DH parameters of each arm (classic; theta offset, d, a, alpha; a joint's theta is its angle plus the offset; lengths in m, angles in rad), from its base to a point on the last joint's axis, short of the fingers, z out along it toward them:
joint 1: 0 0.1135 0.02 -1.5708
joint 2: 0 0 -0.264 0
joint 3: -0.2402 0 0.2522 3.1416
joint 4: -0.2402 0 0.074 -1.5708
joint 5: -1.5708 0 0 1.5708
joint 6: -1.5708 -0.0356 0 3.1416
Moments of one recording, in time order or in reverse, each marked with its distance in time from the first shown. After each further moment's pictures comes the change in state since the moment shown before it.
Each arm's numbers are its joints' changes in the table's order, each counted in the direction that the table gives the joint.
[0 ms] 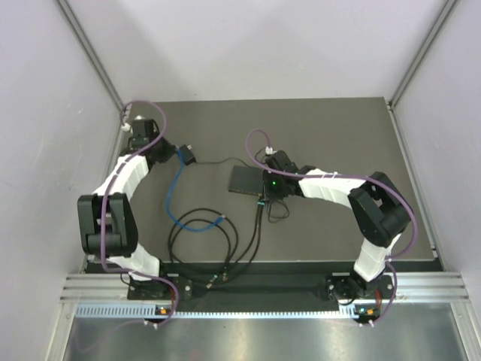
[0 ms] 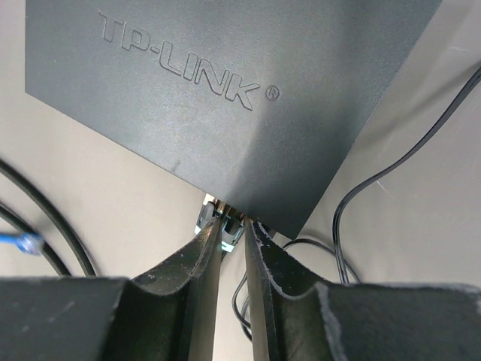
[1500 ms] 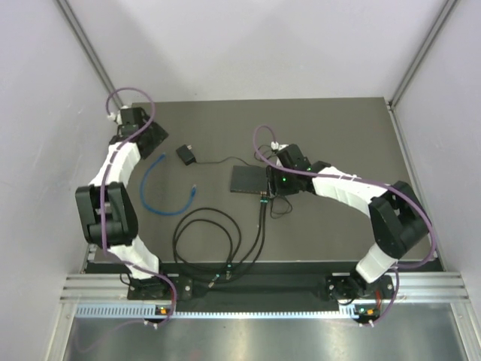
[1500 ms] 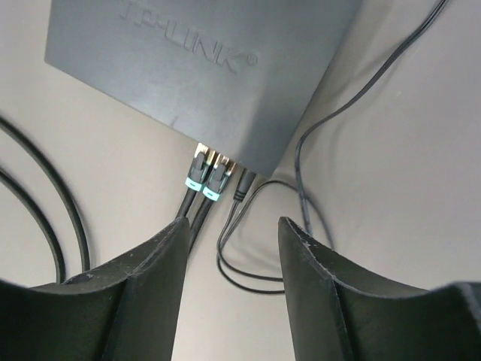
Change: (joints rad) left arm 0.126 0.164 -0.233 -0.119 0.109 -0.088; right arm -0.050 -0.140 0.011 -0.110 0.024 0.165
